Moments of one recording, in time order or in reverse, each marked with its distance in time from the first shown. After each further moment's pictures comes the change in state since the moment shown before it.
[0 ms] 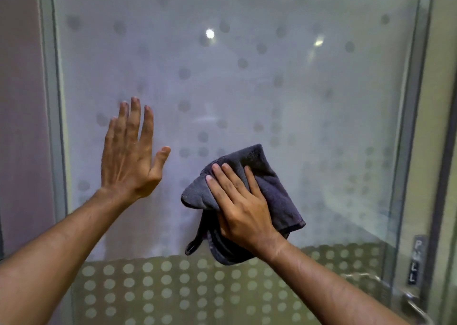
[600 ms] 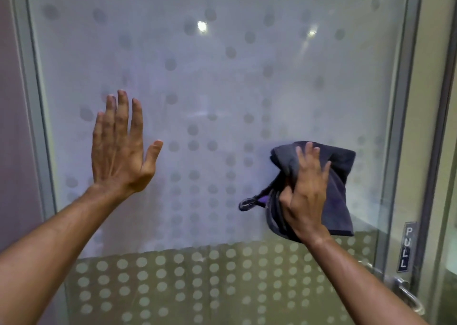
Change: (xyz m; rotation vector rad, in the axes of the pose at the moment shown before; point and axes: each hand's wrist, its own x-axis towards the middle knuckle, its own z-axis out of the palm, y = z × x) left_hand 0.000 0.009 0.002 0.013 0.038 -0.013; right_hand -0.048 0.089 -0.025 0.032 0.193 0.610
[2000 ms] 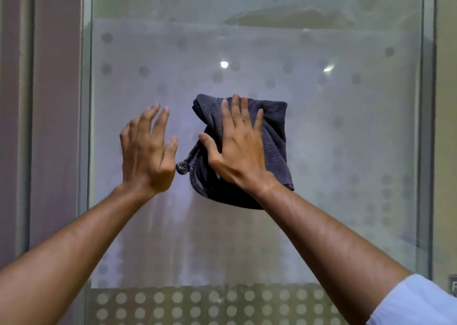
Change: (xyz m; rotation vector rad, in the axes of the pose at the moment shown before) left_hand 0.054 0.013 -0.046 -0.223 0.150 -0.086; right_hand 0.137 -0.174 0.020 0.107 -0.235 -0.273
